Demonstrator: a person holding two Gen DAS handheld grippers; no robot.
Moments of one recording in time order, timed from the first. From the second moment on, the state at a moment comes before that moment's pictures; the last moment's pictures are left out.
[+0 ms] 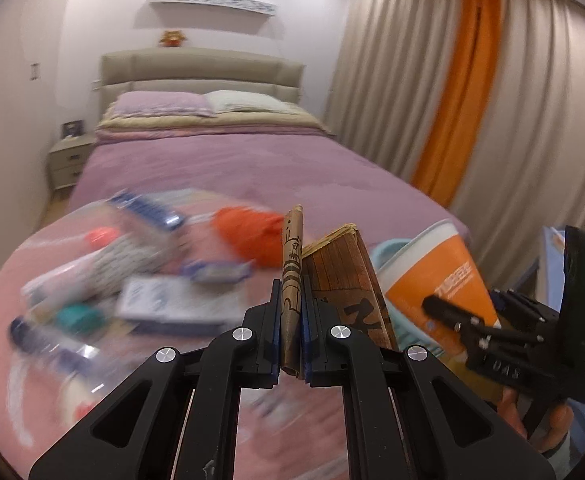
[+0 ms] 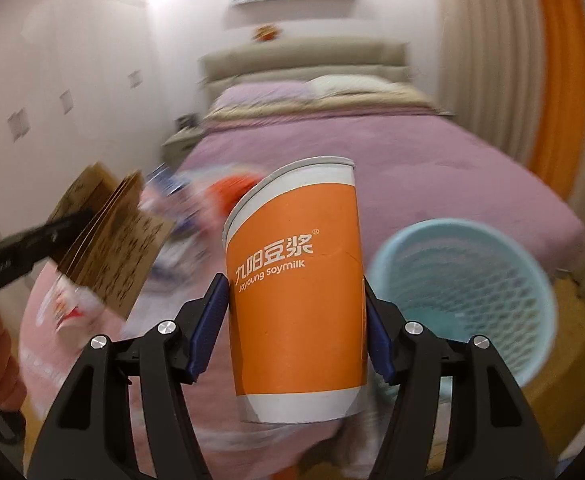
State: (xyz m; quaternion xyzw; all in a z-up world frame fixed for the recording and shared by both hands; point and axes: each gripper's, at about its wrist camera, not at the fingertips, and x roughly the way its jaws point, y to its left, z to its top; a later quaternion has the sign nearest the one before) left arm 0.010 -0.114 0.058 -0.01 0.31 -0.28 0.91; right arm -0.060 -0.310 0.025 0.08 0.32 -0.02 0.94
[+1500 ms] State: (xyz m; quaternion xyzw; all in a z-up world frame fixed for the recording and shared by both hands) left arm 0.002 -0.145 0.071 -0.04 0.28 -0.32 0.91; right arm -0.058 -0.362 0.034 0.14 0.31 -0.15 0.93
